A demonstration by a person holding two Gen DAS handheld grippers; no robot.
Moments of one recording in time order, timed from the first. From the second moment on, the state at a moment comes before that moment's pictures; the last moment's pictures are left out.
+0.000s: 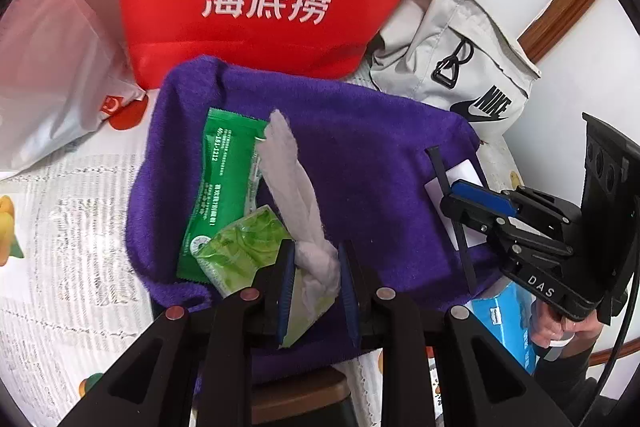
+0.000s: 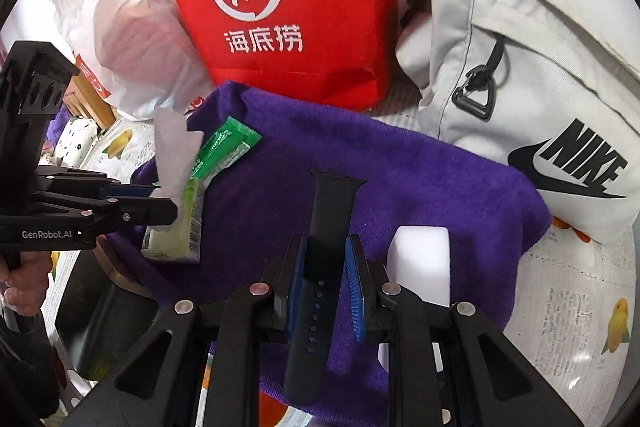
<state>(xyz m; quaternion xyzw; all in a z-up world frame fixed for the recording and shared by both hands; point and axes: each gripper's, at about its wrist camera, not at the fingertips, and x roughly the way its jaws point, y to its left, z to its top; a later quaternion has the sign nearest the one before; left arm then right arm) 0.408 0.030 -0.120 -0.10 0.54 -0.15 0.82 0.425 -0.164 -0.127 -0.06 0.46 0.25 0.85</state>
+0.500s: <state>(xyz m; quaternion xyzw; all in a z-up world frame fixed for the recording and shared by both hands) 0.418 0.021 -0.130 -0.10 0.57 -0.15 0.81 0.436 -0.161 -0.149 -0.05 0.52 0.25 0.82</state>
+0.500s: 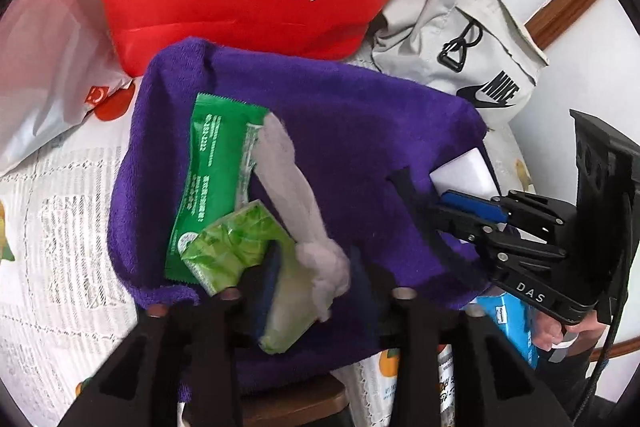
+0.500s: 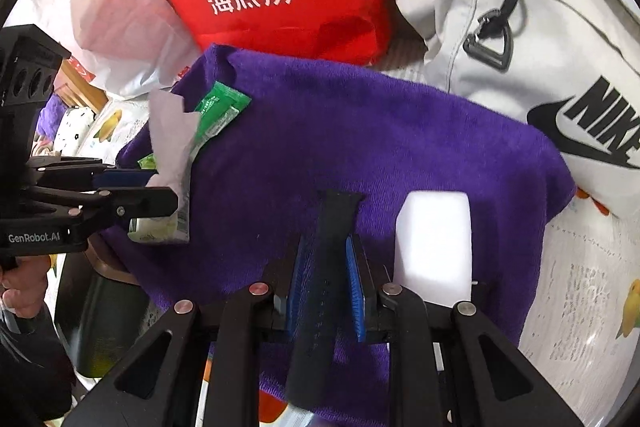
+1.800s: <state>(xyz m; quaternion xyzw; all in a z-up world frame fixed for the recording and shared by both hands) 0.151 0.043 -0.103 -0.09 0.50 -0.05 0.86 0.148 -0.185 -0.132 -0.03 0.46 0.29 0.84</state>
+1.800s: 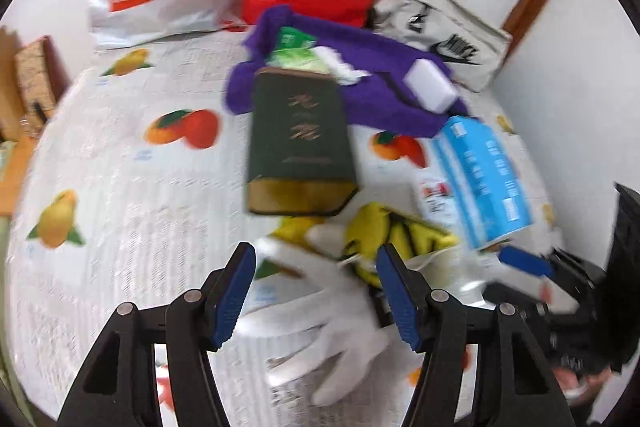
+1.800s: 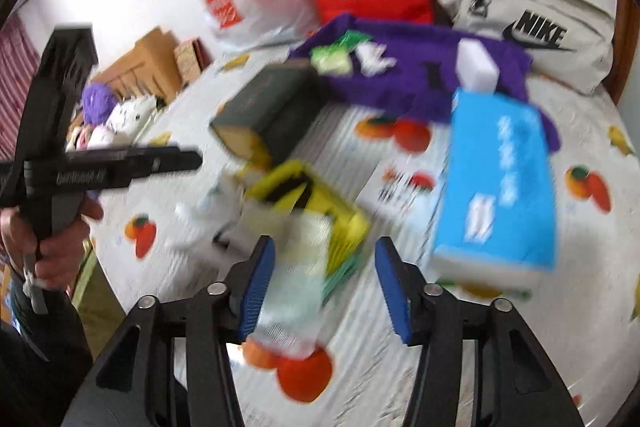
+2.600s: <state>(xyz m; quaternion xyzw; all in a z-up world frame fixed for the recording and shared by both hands) 0.110 0.055 -0.124 -0.11 0.49 -0.13 0.85 0.098 -0.221 -0.129 -0.03 0.43 0.20 0.88</state>
